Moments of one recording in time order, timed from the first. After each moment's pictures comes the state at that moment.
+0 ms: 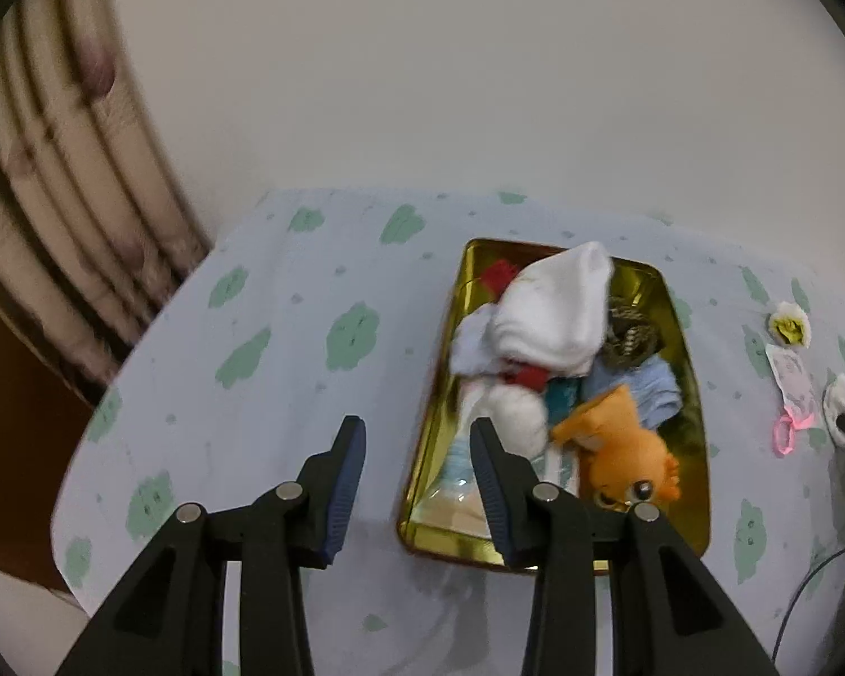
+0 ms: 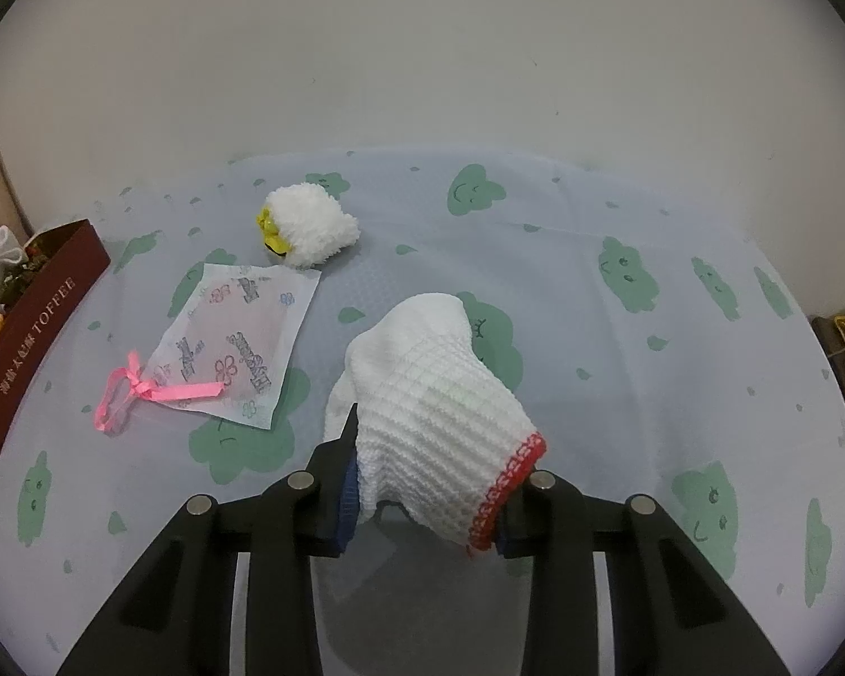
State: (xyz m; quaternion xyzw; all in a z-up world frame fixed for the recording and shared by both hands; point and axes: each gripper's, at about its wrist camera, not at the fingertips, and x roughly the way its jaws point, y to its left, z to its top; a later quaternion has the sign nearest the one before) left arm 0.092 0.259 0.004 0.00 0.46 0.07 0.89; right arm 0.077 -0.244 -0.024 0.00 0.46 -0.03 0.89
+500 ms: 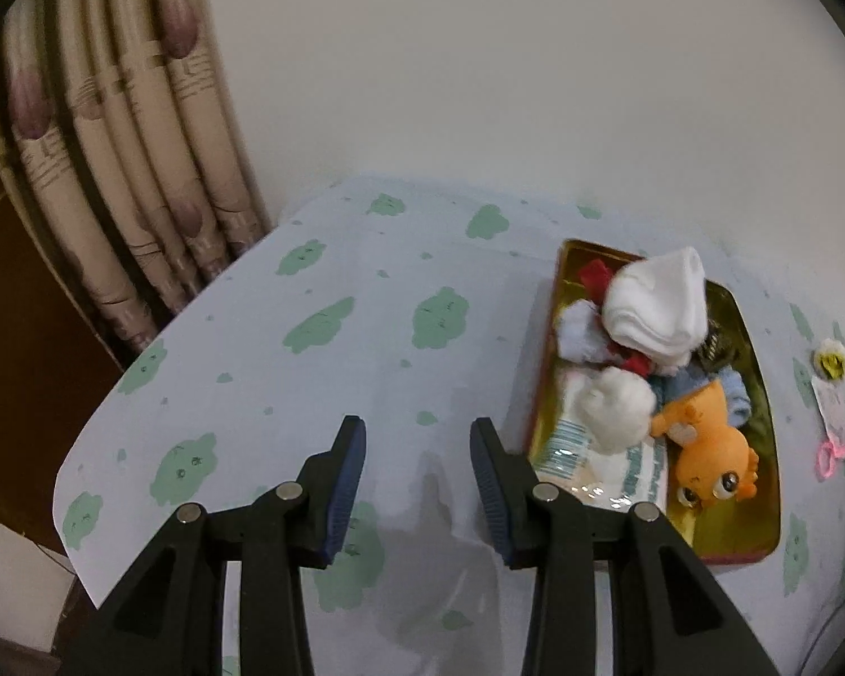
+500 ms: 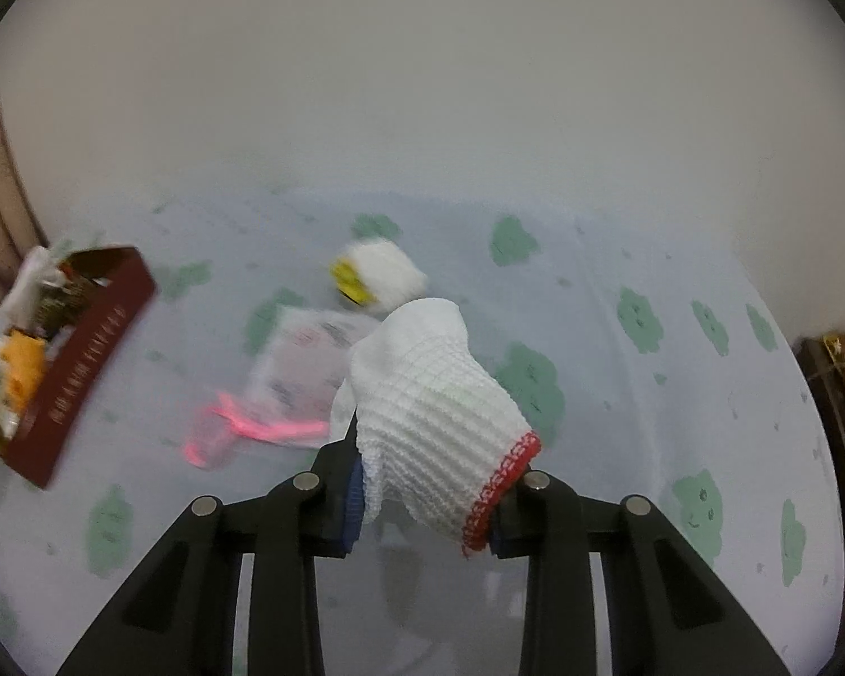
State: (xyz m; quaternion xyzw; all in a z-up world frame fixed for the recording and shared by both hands) left arm 0.065 0.304 -0.012 -0.03 0.42 0.13 0.90; right arm 0.074 -0.198 0.025 -0.01 0.45 -0.02 0.89
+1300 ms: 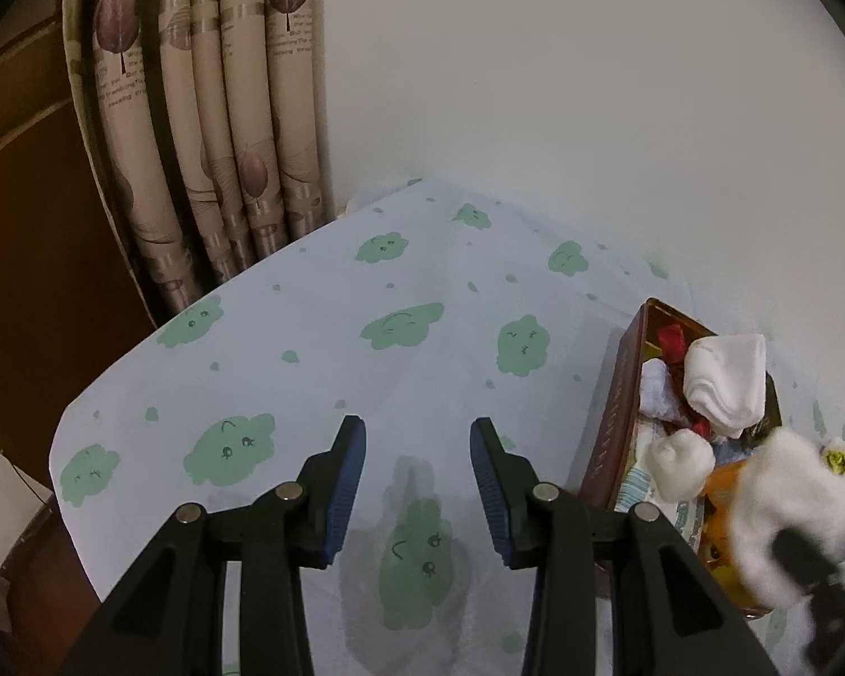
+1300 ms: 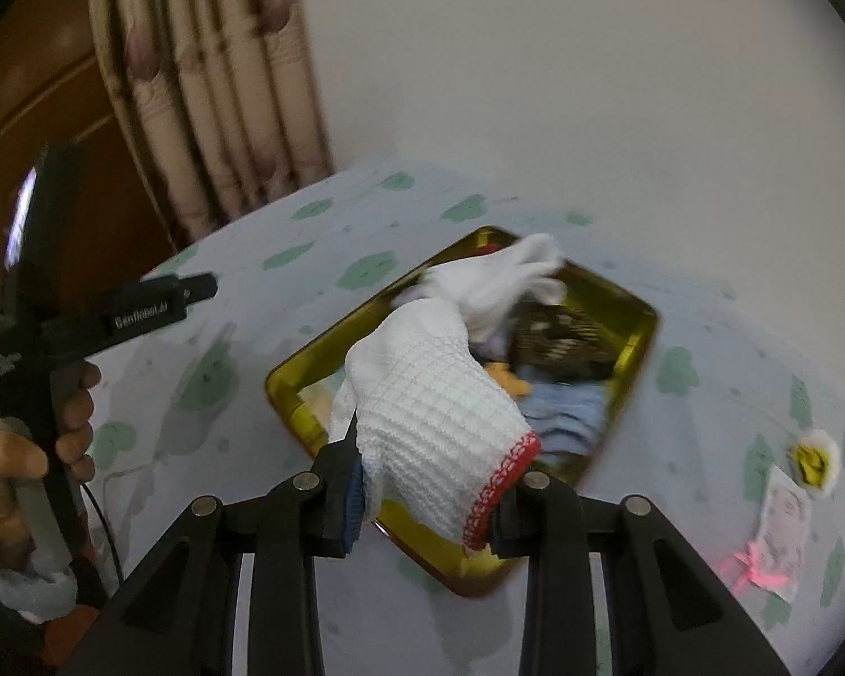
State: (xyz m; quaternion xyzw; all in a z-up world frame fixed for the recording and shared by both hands) left arm 0.053 0.357 -0.010 -0.12 0.40 0.19 0.89; right arm 0.080 0.111 0.043 -0.10 0.44 0.29 0.84
